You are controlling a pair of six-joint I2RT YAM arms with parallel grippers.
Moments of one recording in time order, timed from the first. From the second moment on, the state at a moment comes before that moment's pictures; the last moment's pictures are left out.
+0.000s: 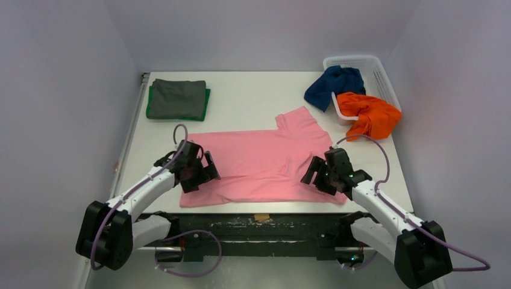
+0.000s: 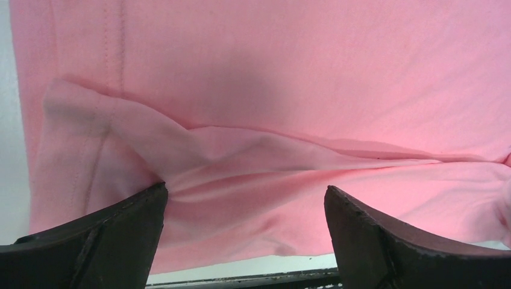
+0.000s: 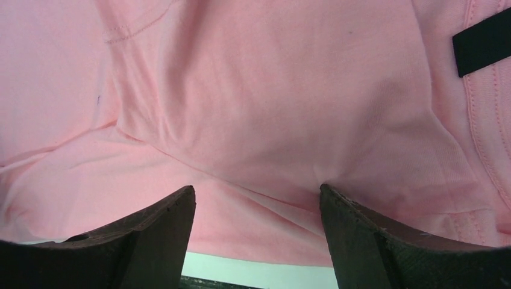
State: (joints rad) left arm -0.35 1.15 0.57 -0.54 0.05 -0.79; right arm 0.34 0.98 0.44 -0.47 -0.06 0.75
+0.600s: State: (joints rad) left arm -0.35 1.10 0.66 -0.72 -0.09 -0.79; right arm 0.38 0.84 0.53 -0.77 0.04 0.79
